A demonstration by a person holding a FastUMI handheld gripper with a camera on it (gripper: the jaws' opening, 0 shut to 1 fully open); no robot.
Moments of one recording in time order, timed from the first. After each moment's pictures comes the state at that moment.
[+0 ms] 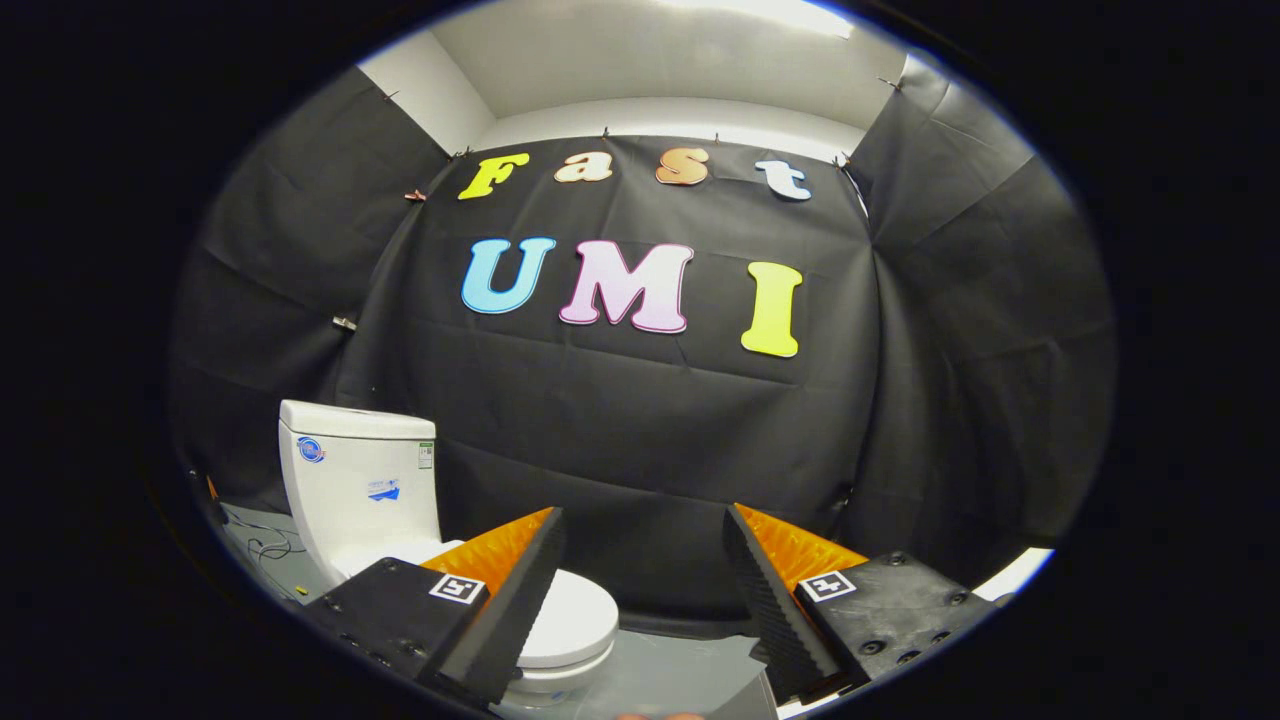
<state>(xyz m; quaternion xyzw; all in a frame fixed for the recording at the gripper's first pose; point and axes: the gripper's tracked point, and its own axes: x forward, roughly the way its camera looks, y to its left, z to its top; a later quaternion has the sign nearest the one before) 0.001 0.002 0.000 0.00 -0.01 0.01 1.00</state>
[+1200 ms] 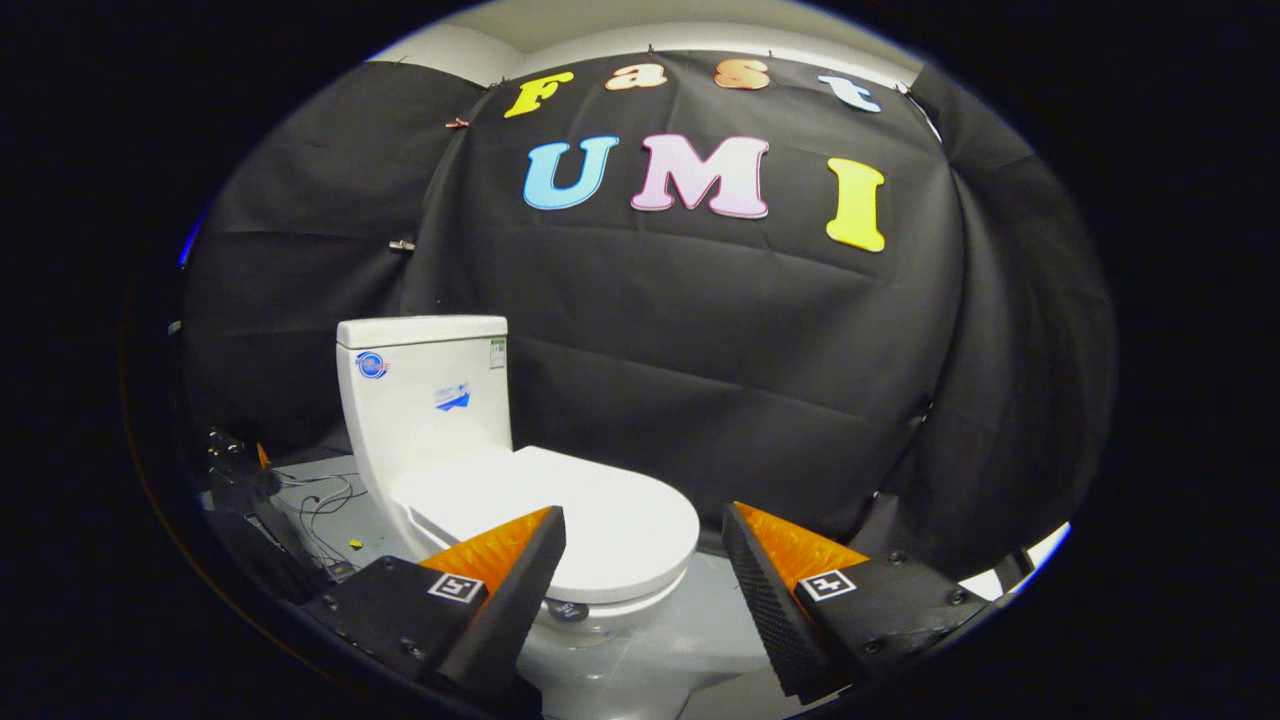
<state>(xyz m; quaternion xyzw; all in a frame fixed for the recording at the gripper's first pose) -0.012 0.073 -0.106 0.00 0.18 0.11 0.98</state>
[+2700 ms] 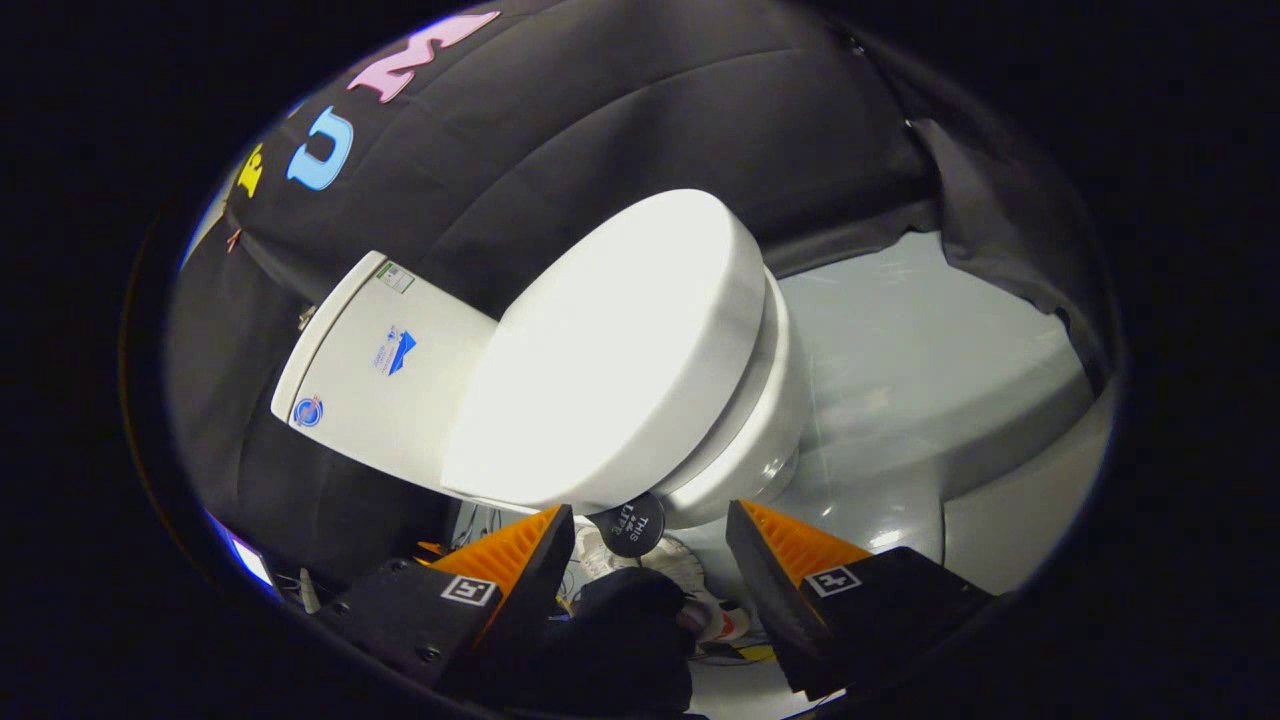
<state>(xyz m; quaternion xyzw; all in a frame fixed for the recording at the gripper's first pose) -0.010 0.123 -0.350 0.37 0.49 0.09 0.79</state>
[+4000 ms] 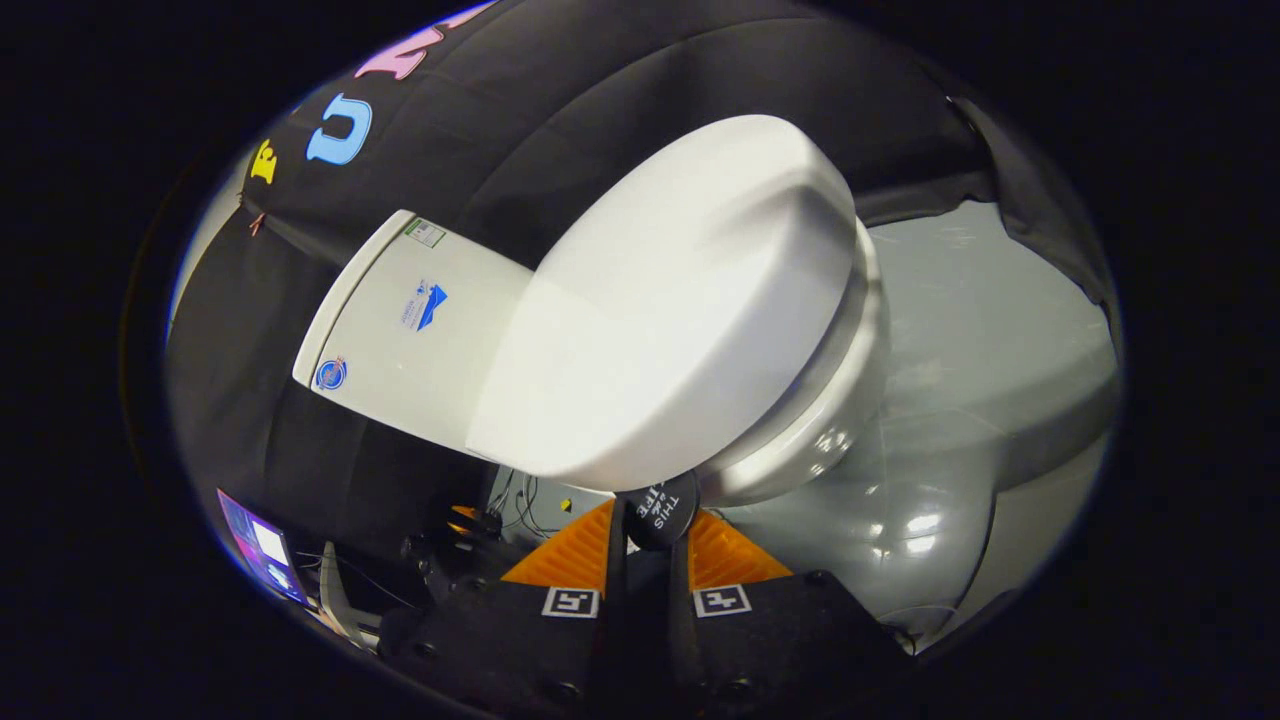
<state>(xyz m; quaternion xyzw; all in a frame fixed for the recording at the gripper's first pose) -0.022 0.164 -0.362 0.37 0.51 0.18 0.75</state>
